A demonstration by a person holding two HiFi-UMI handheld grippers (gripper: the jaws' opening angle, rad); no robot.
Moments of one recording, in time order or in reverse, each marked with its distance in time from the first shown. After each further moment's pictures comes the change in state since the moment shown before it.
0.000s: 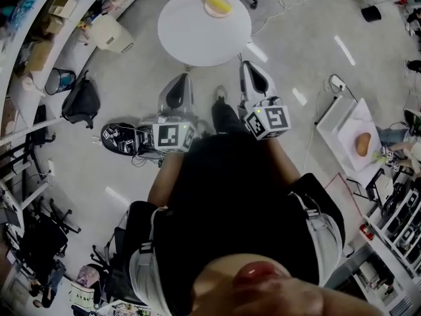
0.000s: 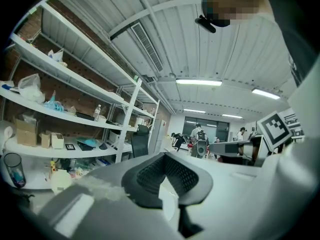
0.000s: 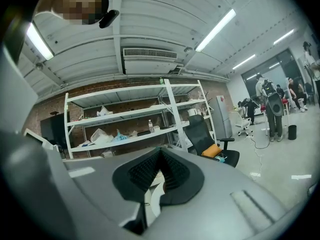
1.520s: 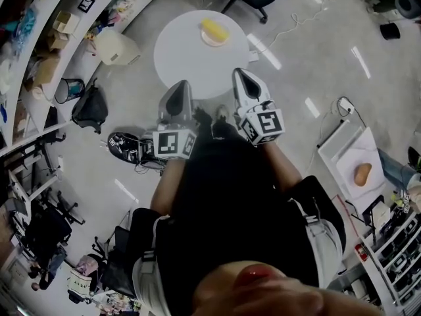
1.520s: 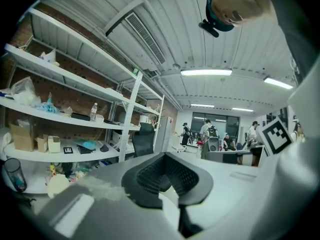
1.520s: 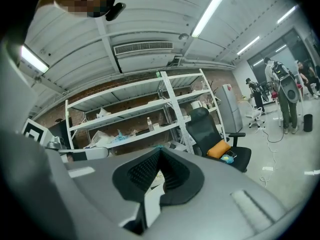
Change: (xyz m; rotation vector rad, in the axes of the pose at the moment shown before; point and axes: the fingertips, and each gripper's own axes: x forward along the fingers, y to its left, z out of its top) left arm 0.180 -0.008 0.019 0.029 0.036 0.100; right arm 0.128 -0.129 0.021 0.066 0.063 0.117
